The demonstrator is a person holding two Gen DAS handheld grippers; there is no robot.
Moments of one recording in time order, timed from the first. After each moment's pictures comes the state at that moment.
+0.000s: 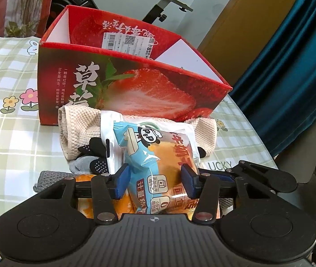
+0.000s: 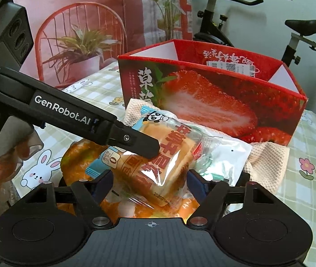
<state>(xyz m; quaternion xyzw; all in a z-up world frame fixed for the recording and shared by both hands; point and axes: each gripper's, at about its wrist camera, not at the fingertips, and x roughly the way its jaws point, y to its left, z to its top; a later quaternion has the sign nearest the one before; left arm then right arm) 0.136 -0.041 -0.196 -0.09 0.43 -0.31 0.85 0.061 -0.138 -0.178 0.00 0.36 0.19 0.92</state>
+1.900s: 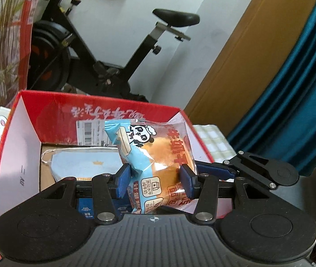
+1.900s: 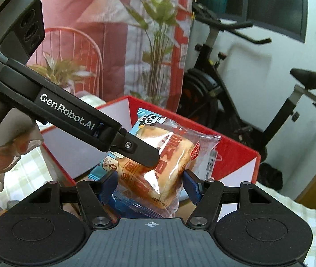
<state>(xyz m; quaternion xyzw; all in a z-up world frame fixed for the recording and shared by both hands) 0.287 -0.100 -0.124 -0.08 0.39 -0.31 0.86 0.237 -0.214 -0.116 -0.07 0.31 0.20 0.93</state>
